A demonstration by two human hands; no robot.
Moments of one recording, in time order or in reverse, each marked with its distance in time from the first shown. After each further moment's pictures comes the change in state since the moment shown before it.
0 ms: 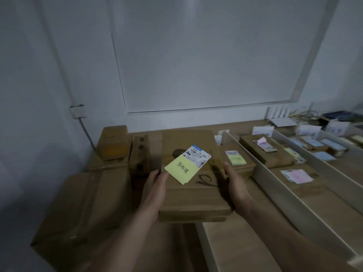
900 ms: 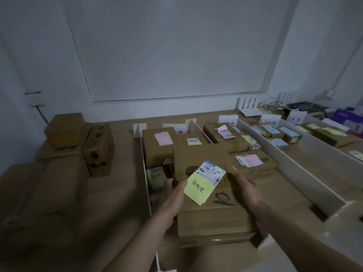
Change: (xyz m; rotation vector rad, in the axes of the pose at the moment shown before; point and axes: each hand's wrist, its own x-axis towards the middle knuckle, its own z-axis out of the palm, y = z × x) left_hand -0.099 -0.036 0.196 0.156 -0.285 -0.157; right_hand -0.036 0.012 -0.235 -0.284 0.266 0.081
